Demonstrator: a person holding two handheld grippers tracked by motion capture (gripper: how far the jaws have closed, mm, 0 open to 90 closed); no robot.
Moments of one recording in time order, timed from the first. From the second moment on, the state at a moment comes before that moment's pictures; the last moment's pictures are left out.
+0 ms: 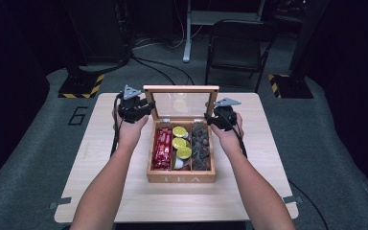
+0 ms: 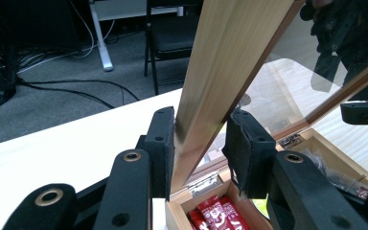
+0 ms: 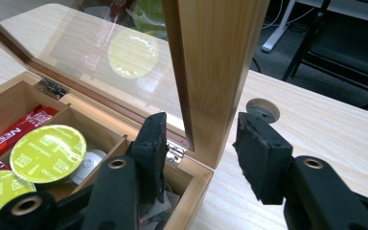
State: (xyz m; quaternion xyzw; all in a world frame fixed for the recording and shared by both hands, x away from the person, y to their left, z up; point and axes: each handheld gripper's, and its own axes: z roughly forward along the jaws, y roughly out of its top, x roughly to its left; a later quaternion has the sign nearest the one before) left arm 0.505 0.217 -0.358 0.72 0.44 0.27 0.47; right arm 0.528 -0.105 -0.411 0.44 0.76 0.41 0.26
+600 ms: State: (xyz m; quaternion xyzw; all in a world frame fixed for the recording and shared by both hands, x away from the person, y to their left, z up) left arm 0.506 0.217 -0.357 0.72 0.44 0.26 0.47; right arm 0.533 -0.105 -0.411 0.44 0.75 0.41 0.26
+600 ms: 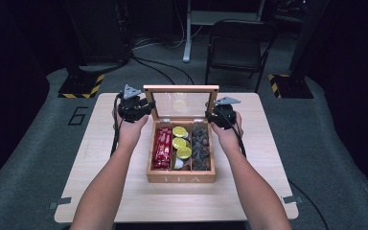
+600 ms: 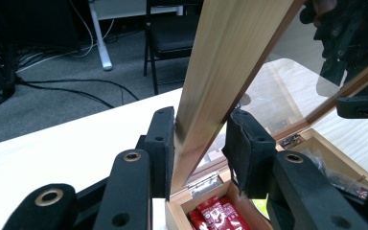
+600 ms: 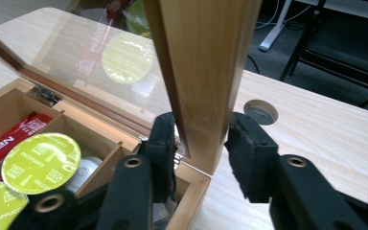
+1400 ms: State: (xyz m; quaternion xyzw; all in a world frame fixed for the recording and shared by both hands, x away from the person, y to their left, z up) left arm 0.504 0.217 -0.361 0.72 0.44 0.26 0.47; right arm 0.531 -0.106 -0.412 0.43 0.76 0.41 0.26
